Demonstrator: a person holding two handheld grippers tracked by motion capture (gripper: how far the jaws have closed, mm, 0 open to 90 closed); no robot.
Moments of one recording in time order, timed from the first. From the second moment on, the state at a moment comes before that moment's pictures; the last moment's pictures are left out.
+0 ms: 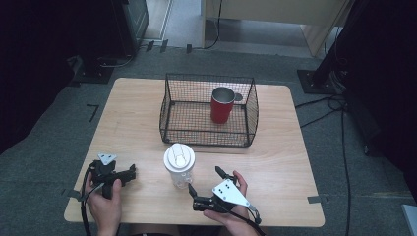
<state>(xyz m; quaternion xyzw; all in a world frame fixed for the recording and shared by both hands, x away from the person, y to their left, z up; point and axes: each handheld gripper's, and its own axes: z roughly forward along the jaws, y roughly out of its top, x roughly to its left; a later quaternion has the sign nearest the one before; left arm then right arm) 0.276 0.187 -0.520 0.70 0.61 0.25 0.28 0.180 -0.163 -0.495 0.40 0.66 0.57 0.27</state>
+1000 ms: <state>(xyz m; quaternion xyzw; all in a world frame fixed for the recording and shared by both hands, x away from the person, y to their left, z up) 0.276 0.187 -0.520 0.70 0.61 0.25 0.28 0.190 -0.130 -0.486 0.38 0.67 0.58 0.26</state>
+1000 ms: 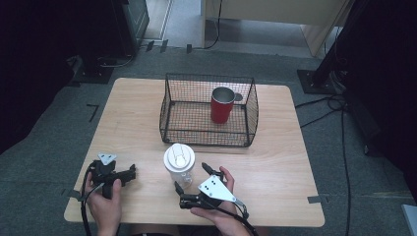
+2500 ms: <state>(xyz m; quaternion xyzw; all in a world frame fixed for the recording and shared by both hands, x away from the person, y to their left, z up) 0.276 0.187 -0.520 0.70 0.61 0.25 0.28 0.222 -0.094 -0.473 0.40 0.66 0.58 0.27</state>
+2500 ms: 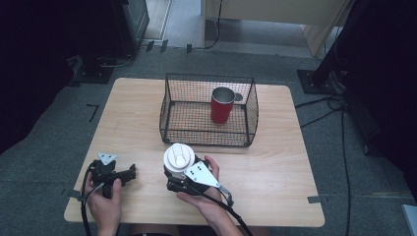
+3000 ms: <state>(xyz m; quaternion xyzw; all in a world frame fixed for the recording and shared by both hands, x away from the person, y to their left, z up) 0.276 0.187 -0.520 0.70 0.61 0.25 0.28 0.224 -0.099 -0.466 0.42 0.62 0.60 0.29</state>
